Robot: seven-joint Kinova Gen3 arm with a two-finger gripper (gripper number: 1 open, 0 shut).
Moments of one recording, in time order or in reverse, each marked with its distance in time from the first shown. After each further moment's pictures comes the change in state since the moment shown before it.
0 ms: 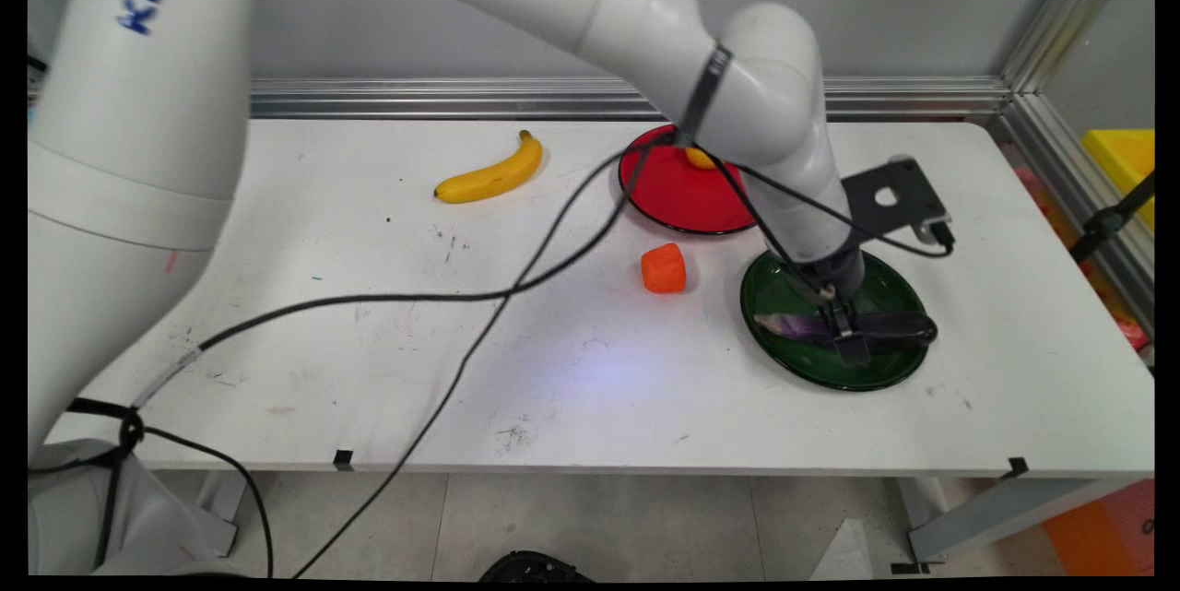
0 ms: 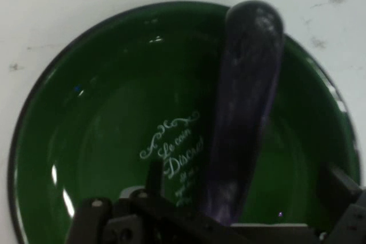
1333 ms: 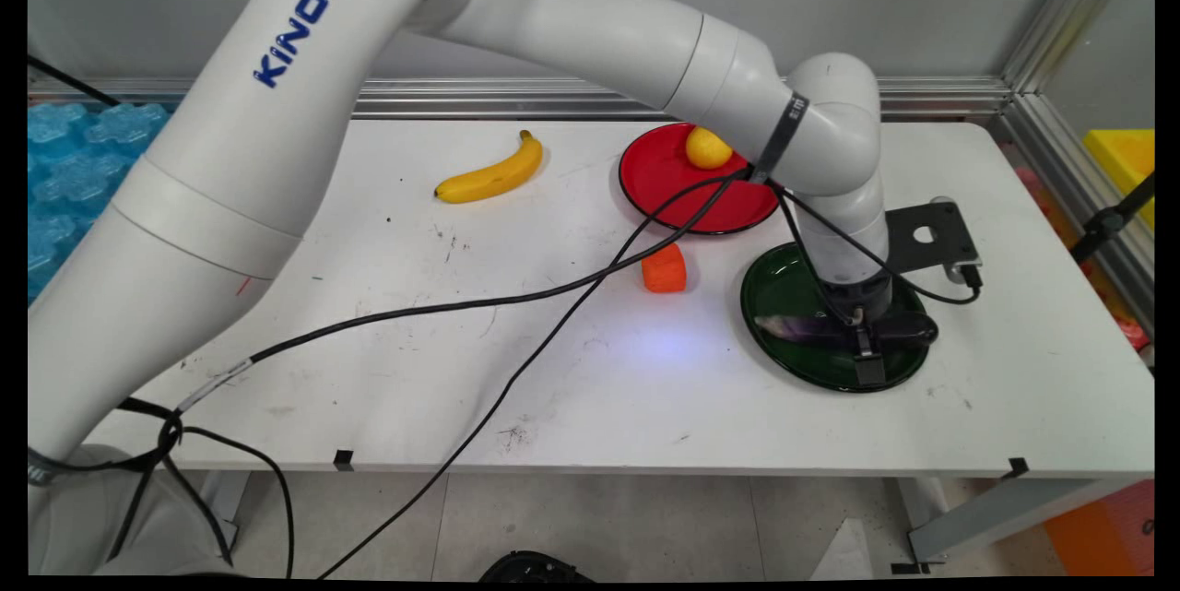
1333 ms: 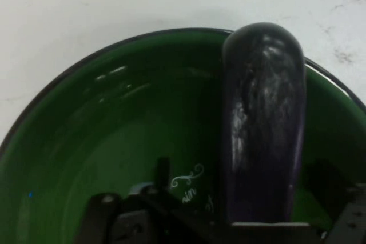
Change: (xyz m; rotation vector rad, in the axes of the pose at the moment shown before) arm 0.030 -0.003 0.058 -0.021 -0.050 0.127
